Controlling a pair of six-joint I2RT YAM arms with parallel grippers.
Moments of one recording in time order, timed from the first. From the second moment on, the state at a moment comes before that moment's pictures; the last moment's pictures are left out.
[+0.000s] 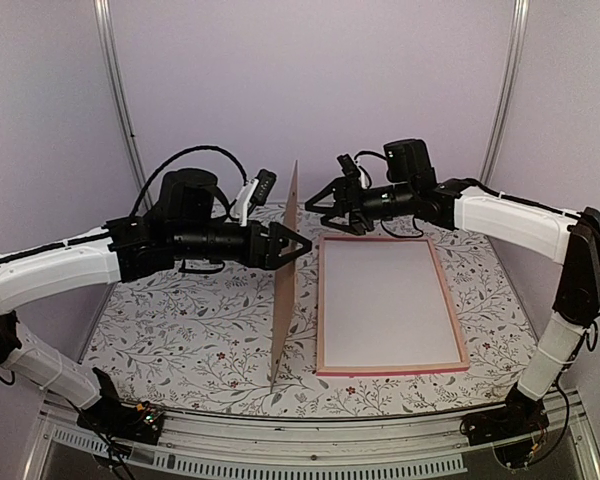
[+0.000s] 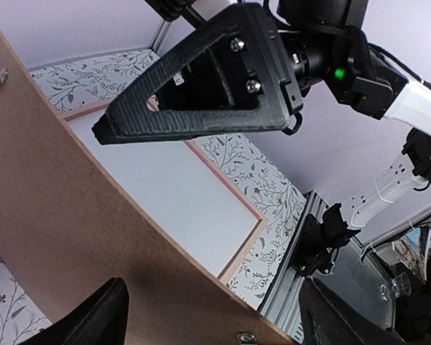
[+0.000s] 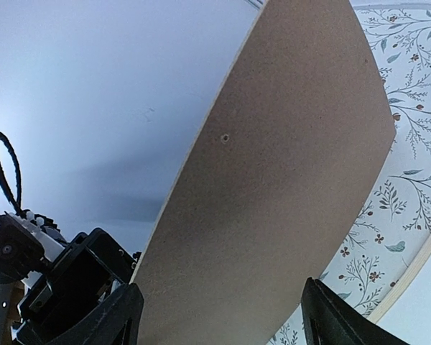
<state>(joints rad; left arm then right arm) -0.89 1.35 1.11 -0.12 0.27 -0.48 0.66 1.74 1.47 -0.15 -0.67 0.73</state>
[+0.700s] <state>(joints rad) -0.89 1.32 1.08 -0.09 0.28 -0.47 0.66 1.73 1.46 -0.11 -0.70 0.78</state>
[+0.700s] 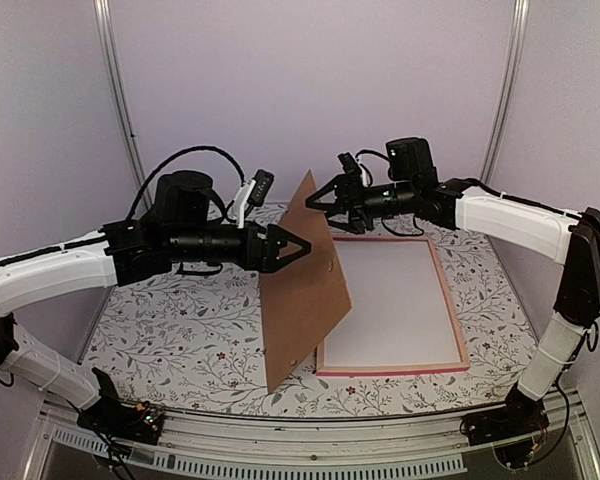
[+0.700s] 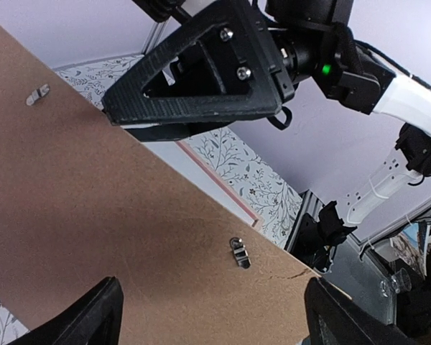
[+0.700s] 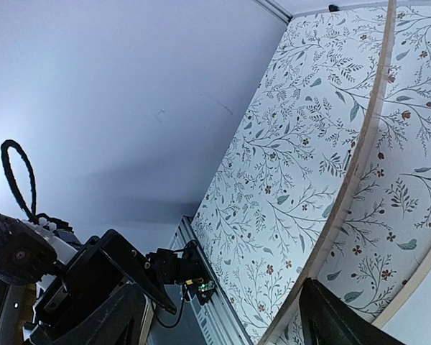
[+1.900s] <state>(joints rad) -0.88 1.08 0.94 -0.23 -0.08 -0.39 0.60 1.79 1.13 -0.03 -0.66 0.75</state>
